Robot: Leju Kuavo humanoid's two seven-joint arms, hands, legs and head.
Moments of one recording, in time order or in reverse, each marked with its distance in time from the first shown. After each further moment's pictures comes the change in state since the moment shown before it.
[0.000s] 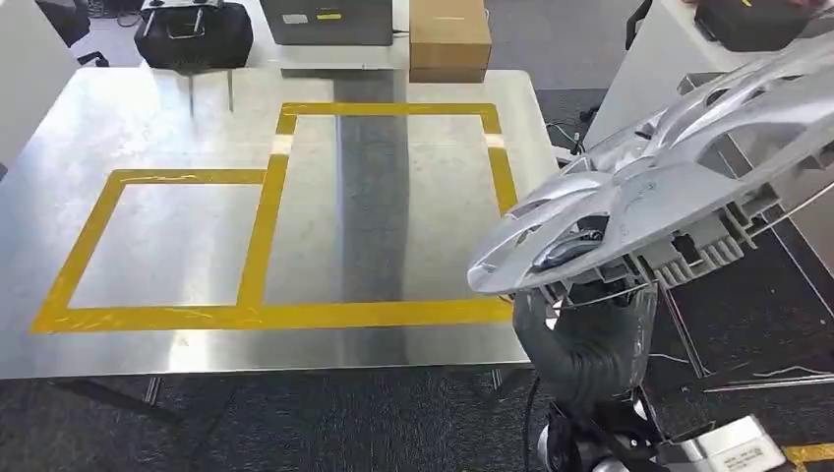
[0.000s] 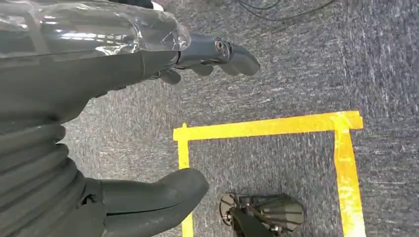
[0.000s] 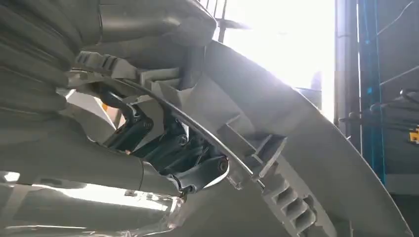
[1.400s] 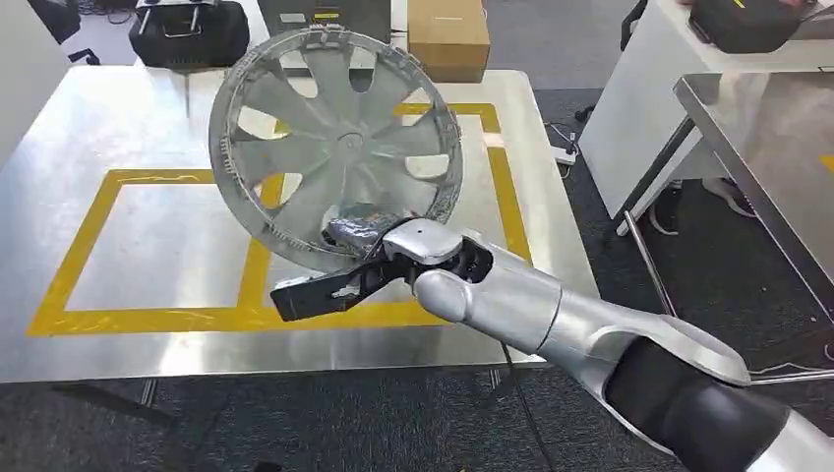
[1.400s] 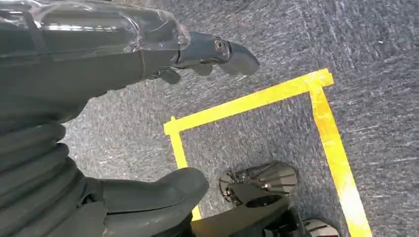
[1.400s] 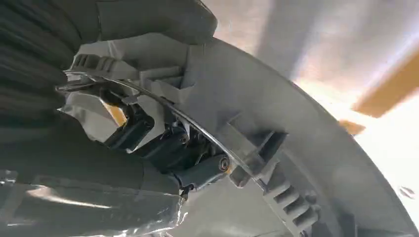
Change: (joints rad) left arm -0.051 -0.042 -0.169 -0.002 0.000 -0.089 0.084; right arm -0.974 0.118 0.545 1.024 0.359 0.958 0.695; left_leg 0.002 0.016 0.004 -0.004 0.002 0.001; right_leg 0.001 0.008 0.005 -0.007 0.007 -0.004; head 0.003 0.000
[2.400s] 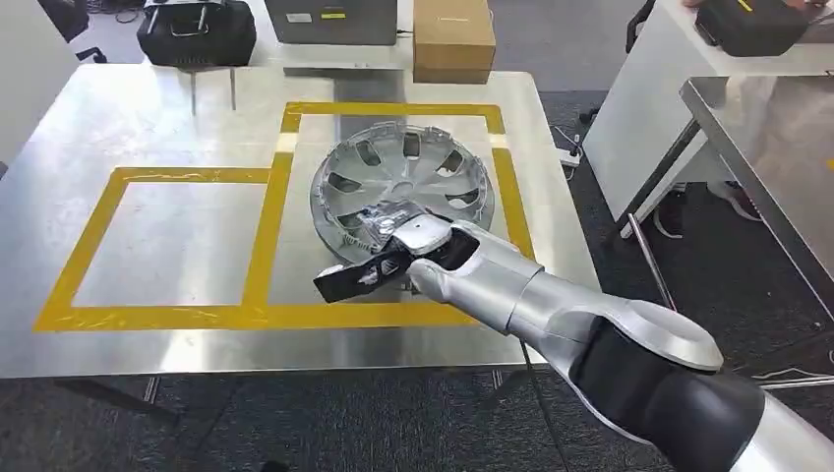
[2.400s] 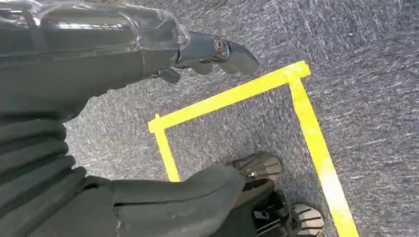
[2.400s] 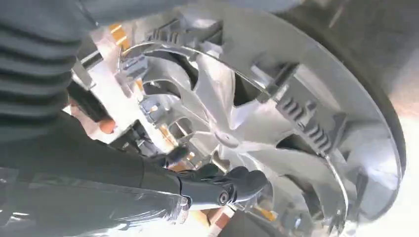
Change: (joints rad) left arm 0.011 -0.007 -0.024 -0.002 0.003 -0.036 -0.087; right arm -0.073 0.089 0.098 0.403 0.071 -0.059 -0.075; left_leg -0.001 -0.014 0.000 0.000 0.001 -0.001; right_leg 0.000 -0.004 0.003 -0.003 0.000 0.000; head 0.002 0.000
